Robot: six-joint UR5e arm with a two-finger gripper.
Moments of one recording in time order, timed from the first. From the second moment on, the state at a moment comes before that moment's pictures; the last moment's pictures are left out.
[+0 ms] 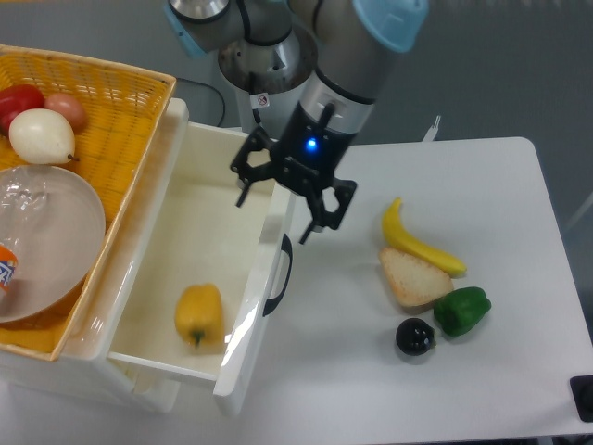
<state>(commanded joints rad) 2.60 -1.74 -1.50 -1.35 1.02 1.00</state>
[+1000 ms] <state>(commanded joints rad) 2.62 -1.82 -1.49 -1.33 1.45 1.35</state>
